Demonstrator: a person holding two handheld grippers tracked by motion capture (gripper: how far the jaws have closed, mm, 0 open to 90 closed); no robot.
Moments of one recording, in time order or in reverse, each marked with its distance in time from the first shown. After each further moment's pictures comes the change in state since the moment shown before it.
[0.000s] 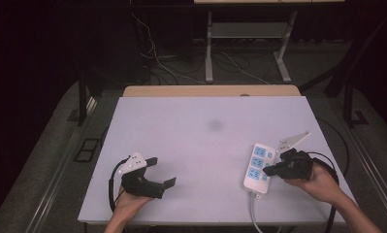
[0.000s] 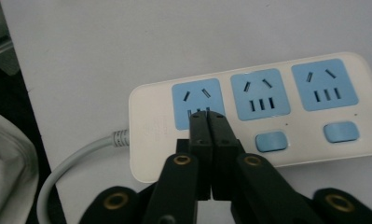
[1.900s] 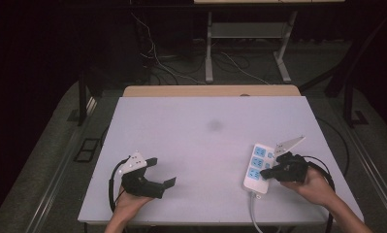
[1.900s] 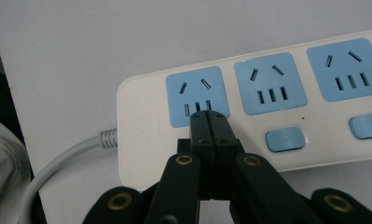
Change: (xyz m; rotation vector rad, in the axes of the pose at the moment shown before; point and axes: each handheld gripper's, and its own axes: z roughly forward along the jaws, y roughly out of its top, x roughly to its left) left arm 0.001 -0.001 0.000 0.007 0.007 -0.007; right arm -0.002 -0.009 0.018 0.002 0.001 0.012
